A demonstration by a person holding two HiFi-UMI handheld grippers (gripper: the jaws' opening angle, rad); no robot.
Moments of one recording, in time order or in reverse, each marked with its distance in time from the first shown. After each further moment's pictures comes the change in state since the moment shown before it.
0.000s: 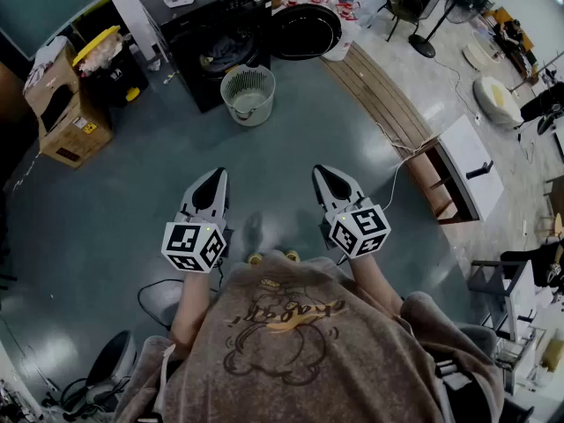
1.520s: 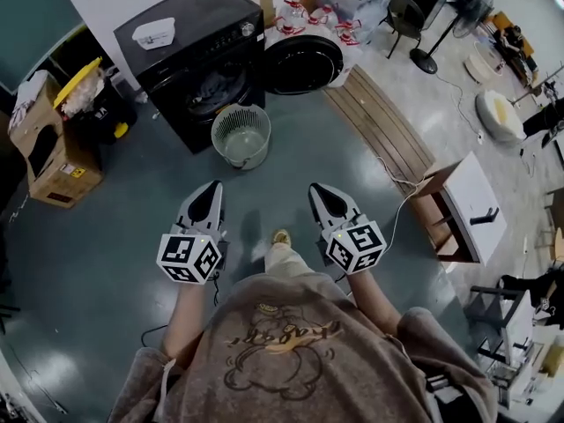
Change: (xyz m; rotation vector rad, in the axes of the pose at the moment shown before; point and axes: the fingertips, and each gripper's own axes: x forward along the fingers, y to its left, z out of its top) left arm 0.231 0.102 0.043 -0.028 0.026 -0.010; right arm 0.190 -0.143 0.048 0.021 0.035 -0.010
